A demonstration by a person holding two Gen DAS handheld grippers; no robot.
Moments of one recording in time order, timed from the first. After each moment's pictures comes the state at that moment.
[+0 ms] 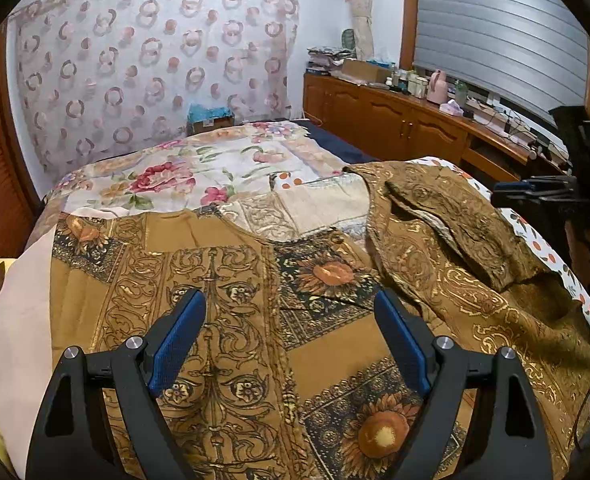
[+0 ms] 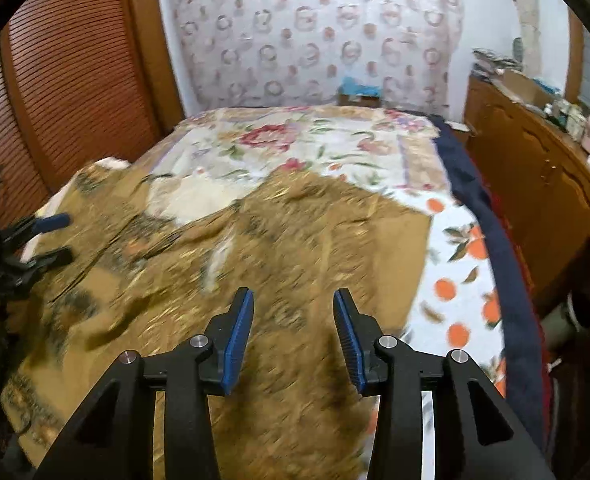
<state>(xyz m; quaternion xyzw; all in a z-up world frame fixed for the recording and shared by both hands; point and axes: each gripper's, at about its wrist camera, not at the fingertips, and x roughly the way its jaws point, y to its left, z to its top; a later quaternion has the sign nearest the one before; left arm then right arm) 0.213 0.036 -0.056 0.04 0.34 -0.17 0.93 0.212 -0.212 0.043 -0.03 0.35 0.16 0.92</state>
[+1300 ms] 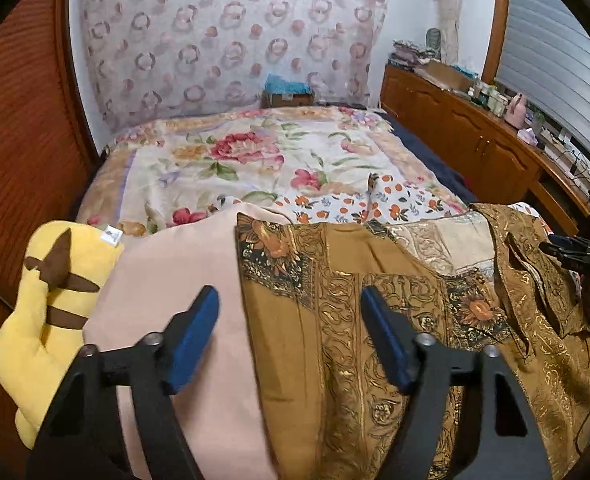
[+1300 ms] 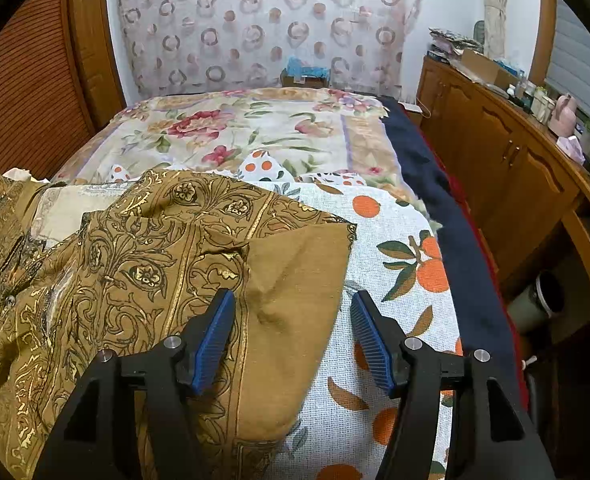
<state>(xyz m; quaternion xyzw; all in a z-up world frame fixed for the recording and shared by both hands) 0.279 0.151 -0.040 -0.02 0.40 -0.06 0.92 0.318 -0.192 0.002 -0.05 0.38 0.07 0.92</state>
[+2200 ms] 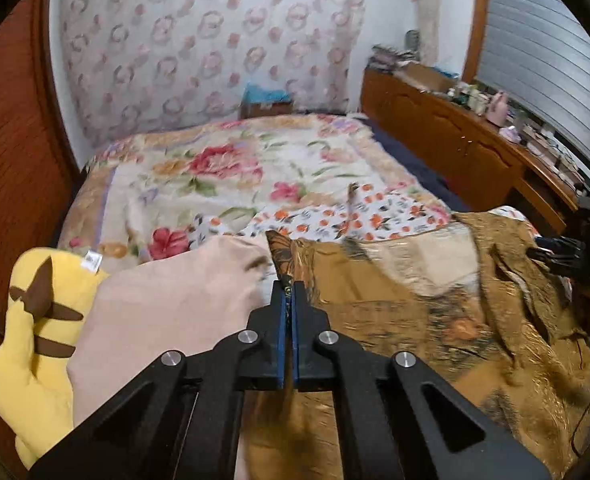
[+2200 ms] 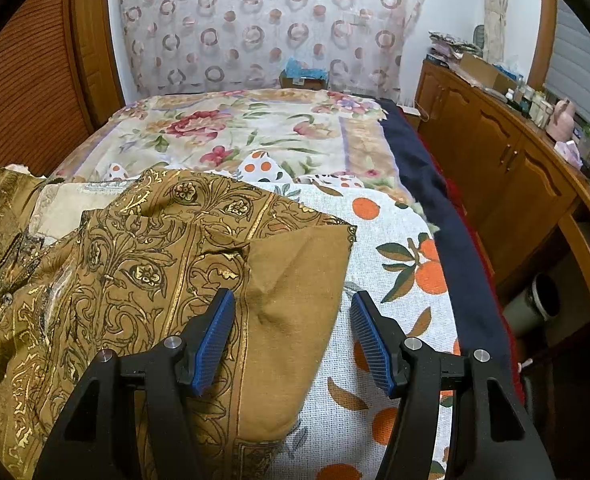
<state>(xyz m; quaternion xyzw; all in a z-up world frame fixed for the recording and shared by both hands) 0.285 0.130 -0.020 0.01 0.37 -0.10 0.92 0.318 -0.195 0.004 -0.05 0.38 0.07 0.92</state>
